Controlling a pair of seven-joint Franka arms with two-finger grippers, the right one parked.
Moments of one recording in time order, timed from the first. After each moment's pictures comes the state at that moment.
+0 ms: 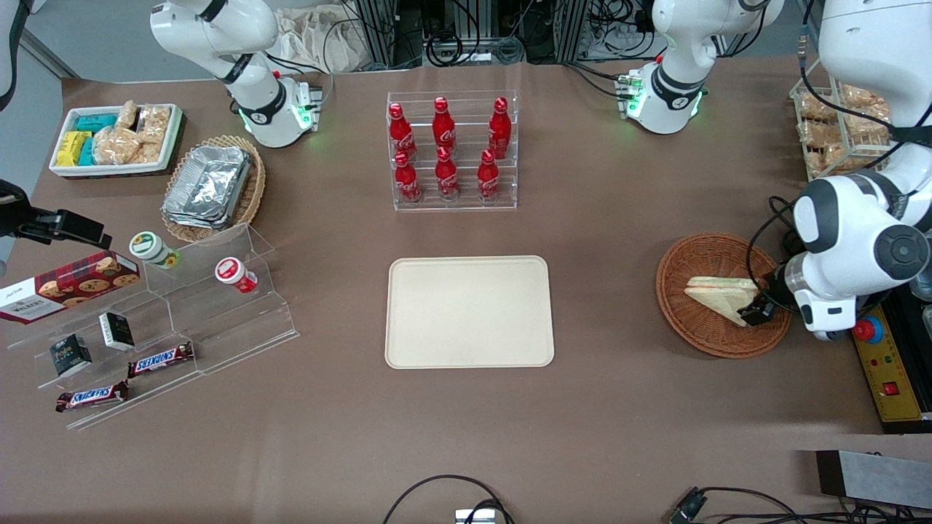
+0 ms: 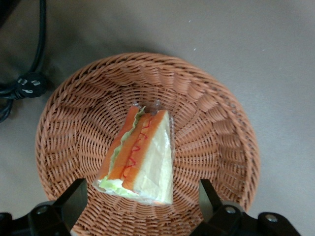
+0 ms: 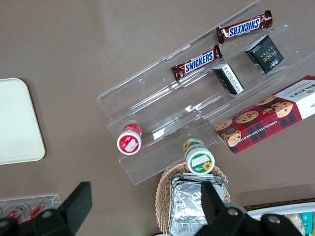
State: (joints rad) arm 0.04 0.31 0.03 -1.94 0.01 2.12 -0.79
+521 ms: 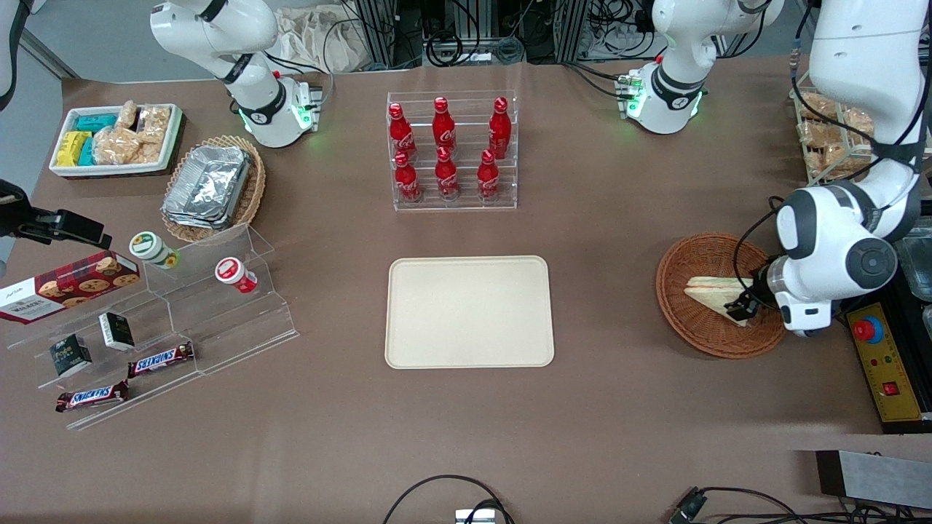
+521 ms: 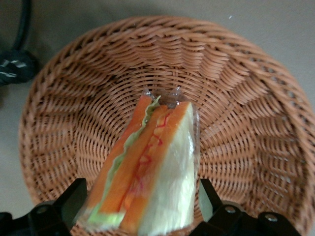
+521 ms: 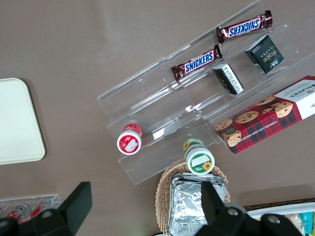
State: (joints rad) arm 0.05 0.39 0.03 -2.03 0.02 2.22 -0.80
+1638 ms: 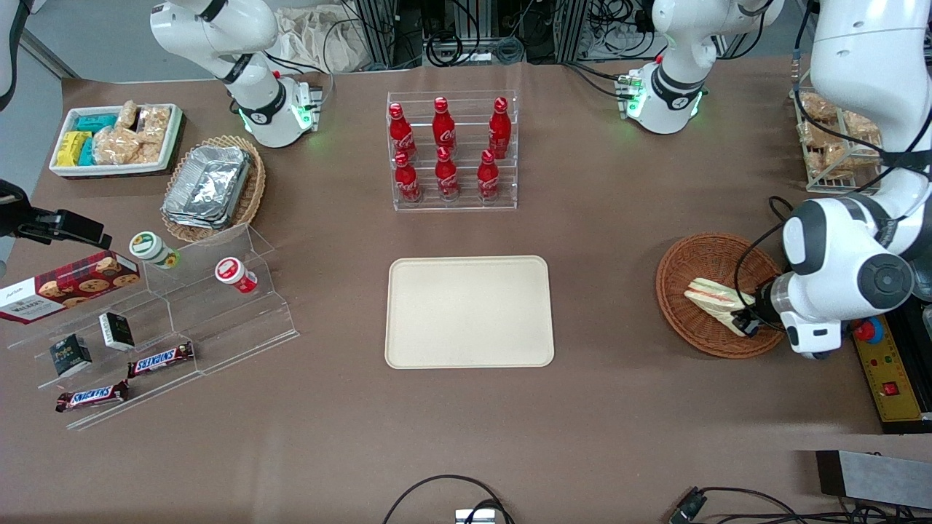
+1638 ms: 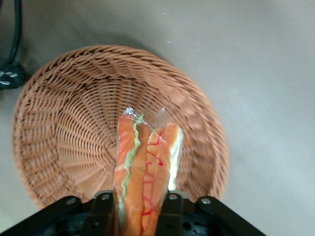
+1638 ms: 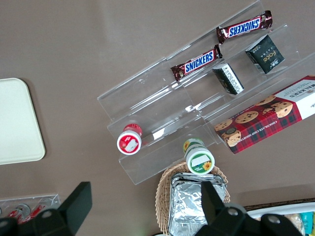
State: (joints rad) arm 0.04 0.41 -0.04 -1.75 0.02 1.99 -0.84
